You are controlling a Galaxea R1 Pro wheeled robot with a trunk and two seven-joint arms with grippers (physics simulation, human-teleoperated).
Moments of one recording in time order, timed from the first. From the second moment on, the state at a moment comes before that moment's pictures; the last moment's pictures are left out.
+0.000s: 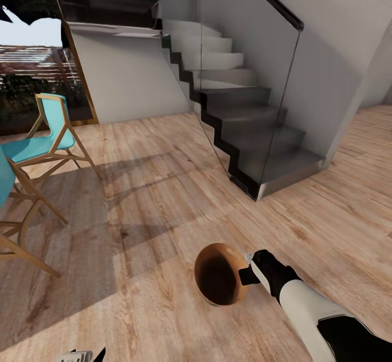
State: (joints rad) left arm 0.04 0.11 0.32 -0.90 0.07 -0.17 -0.44; right arm -0.84 0.03 0.15 -0.33 0.03 0.70 0.05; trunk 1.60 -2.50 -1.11
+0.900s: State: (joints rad) left arm 0.04 0.11 0.32 -0.90 0.07 -0.17 -0.44; right arm -0.84 0.03 0.15 -0.33 0.02 0.70 0.03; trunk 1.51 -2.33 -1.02
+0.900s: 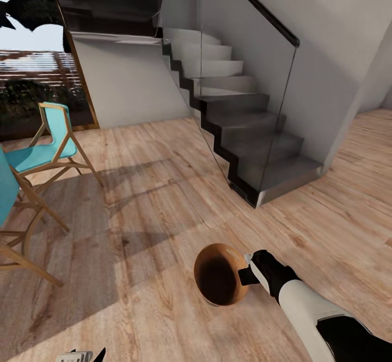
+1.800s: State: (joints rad) left arm 0.04 0.11 0.32 -0.90 0.07 -0.16 -0.44; right arm -0.83 0.03 0.15 -0.32 0.03 0.70 0.03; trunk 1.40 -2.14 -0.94
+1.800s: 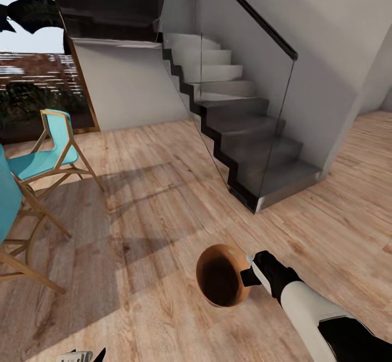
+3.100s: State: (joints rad) left arm 0.04 0.11 0.32 -0.86 0.07 -0.17 -0.42; right arm -0.54 -0.22 0.15 -0.32 0.02 0.18 0.20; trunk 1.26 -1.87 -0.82
